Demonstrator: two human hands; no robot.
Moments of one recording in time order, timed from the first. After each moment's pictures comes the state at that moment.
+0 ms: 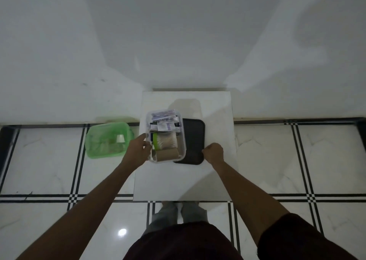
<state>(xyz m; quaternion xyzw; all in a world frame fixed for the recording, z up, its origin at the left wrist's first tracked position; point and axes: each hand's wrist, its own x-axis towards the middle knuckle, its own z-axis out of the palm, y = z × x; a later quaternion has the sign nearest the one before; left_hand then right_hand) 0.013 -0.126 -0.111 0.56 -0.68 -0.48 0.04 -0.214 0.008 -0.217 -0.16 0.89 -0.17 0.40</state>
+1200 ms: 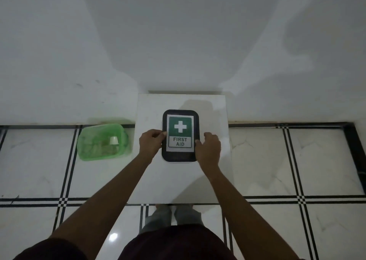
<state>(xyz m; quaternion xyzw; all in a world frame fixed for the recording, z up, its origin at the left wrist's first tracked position) -0.048 -0.126 -0.136 0.62 -0.52 -0.57 0.14 -0.183 -0.007 -0.104 -0.23 0.91 -0.28 0.22</state>
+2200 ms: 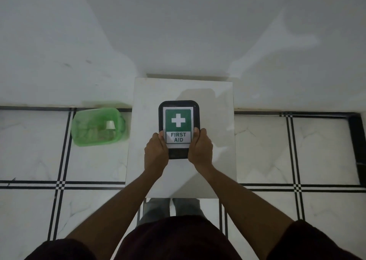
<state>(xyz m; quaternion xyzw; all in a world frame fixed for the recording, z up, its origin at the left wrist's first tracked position) -0.045 -0.072 -0.170 0.62 -0.67 -0.40 0.13 -0.164 -0.012 -0.179 -0.25 0.88 -0.33 0.24</state>
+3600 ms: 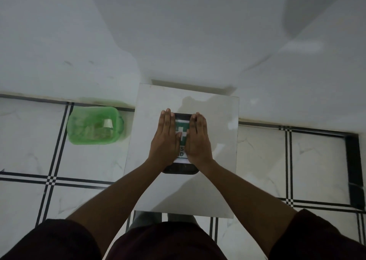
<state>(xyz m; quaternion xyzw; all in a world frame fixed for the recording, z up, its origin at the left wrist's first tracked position) -0.085 -0.130 -0.177 0.44 -0.85 -0.28 0.06 -0.202 -0.071 -0.181 -0.54 0.81 -0.11 0.18</state>
